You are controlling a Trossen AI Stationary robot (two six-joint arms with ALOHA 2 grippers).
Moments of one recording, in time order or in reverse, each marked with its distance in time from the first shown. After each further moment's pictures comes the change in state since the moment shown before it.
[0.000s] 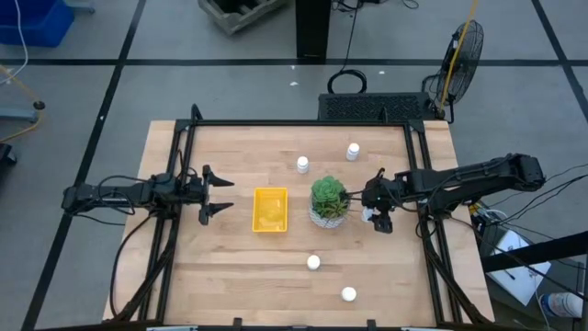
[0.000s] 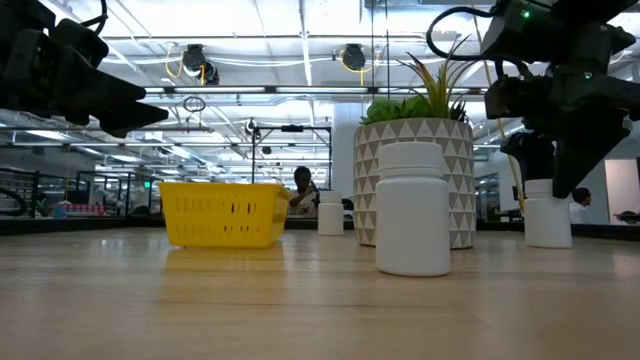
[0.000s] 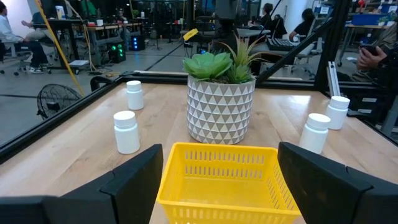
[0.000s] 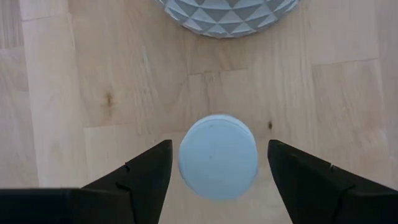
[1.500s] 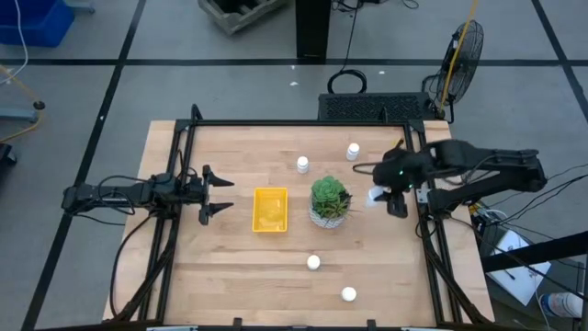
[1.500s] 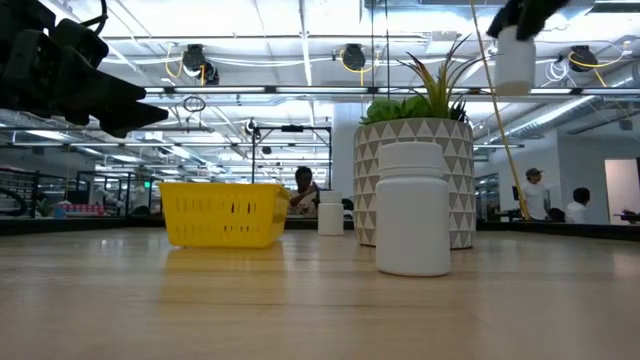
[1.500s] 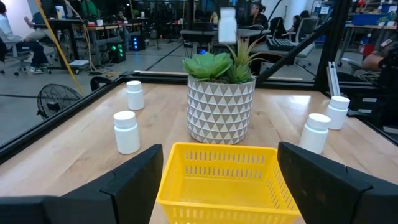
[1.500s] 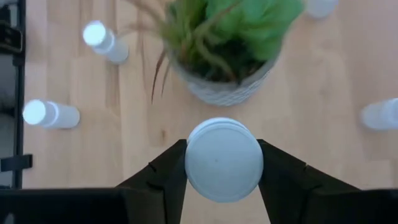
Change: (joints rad) left arm 0.000 0.000 0.000 0.000 0.000 0.000; right arm -0.016 -0.017 0.656 -0.543 0.027 -0.017
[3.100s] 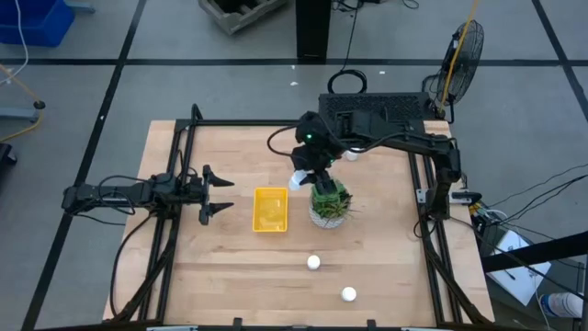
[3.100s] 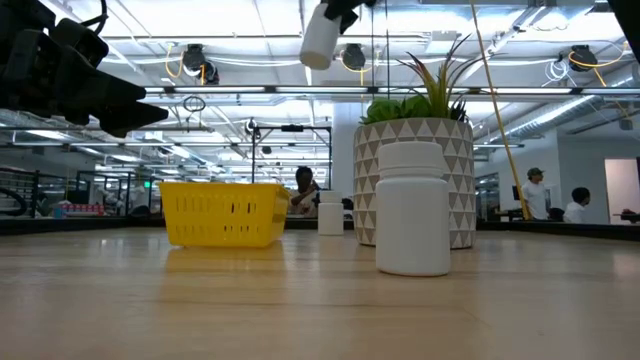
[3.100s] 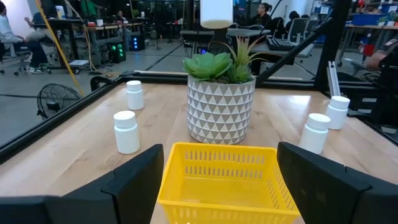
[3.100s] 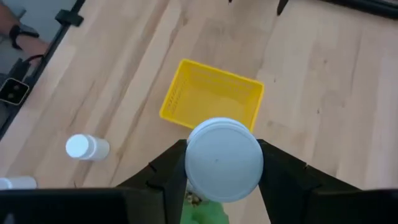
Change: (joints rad) left arm 0.000 0.000 0.000 0.000 0.000 0.000; right arm -0.142 0.798 0.834 0.056 -0.249 -0.532
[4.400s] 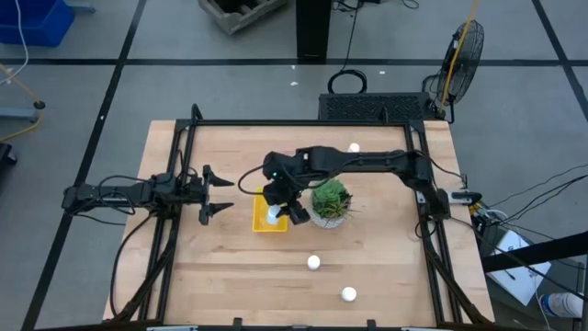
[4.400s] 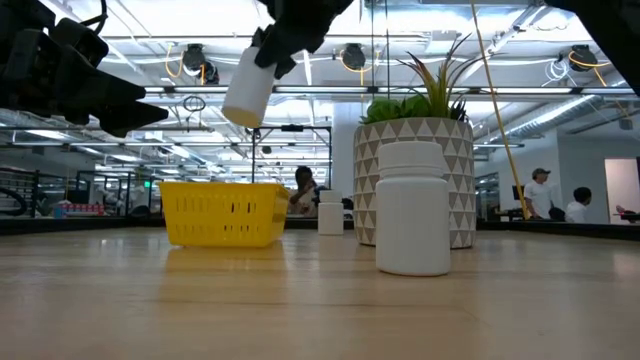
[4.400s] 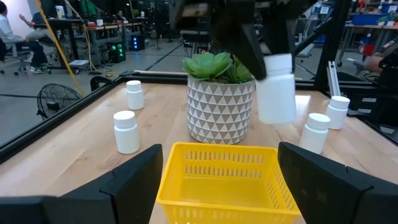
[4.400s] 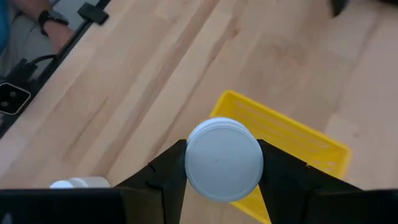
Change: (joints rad) left arm 0.000 0.000 0.000 0.000 0.000 0.000; right arm 0.111 0.258 -0.009 0.237 -0.107 -0.016
